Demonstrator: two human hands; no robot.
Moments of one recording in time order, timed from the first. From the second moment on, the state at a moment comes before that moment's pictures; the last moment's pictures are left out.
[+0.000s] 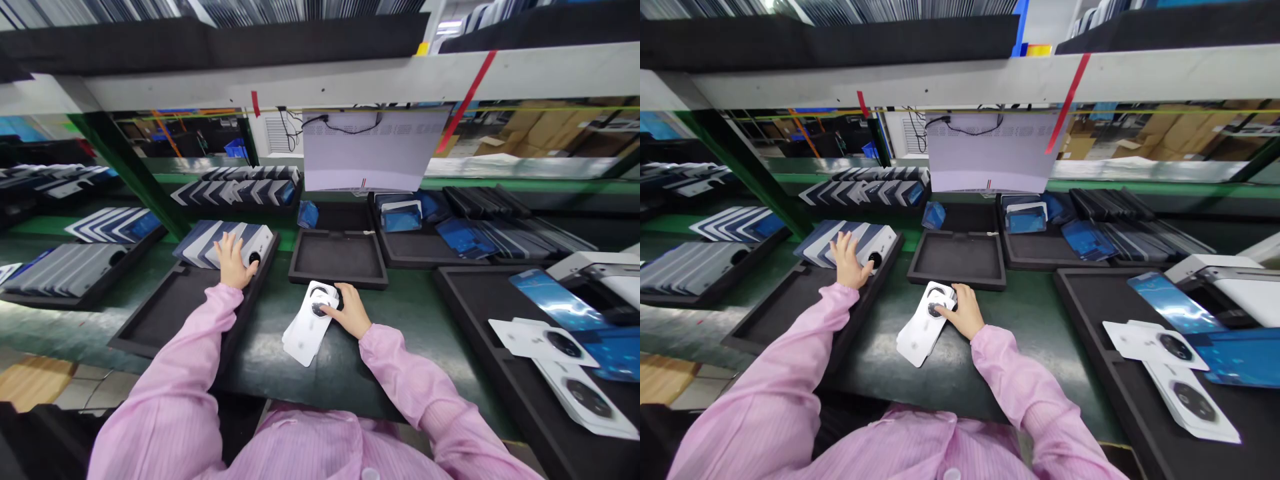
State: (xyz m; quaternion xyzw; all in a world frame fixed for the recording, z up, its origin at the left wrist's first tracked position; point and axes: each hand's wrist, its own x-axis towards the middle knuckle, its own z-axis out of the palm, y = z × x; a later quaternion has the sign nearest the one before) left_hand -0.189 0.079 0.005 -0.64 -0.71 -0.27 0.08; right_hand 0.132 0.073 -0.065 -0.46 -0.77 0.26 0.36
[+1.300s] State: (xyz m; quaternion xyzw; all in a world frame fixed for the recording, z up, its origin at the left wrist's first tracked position) left_hand -0.048 0.004 0.016 -0.78 -0.41 -0.41 -0.22; right_hand 0.144 0.046 0.049 -0.20 -0.79 0.48 0.32
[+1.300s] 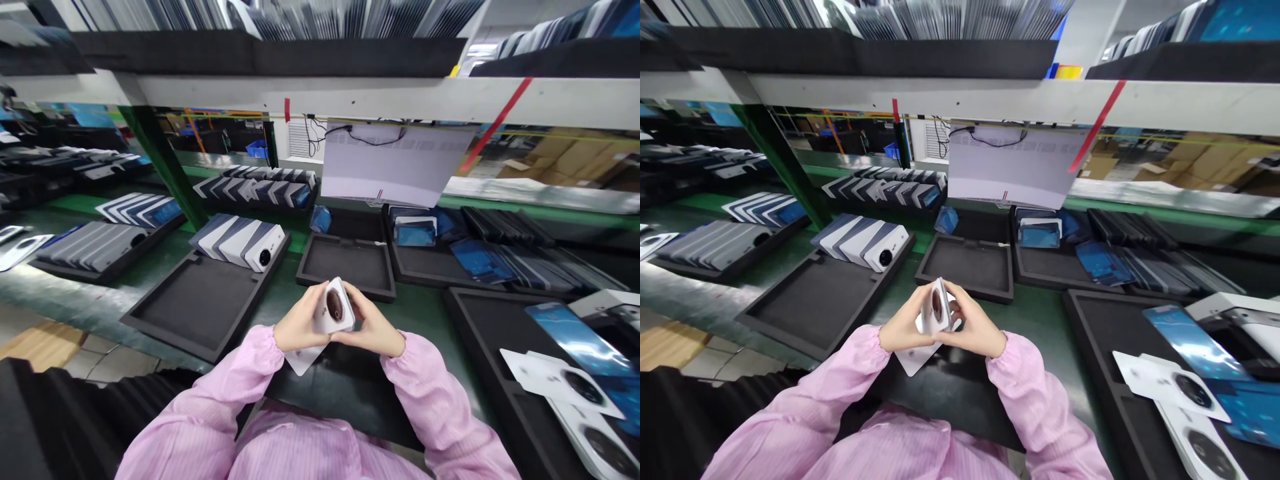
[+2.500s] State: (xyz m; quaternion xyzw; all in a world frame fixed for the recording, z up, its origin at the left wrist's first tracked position) left_hand -0.207 0.110 0.059 -0.54 -0.73 -0.36 -0.20; right_hand 0.010 0.128 -0.013 -0.20 -0.89 0.12 0.39
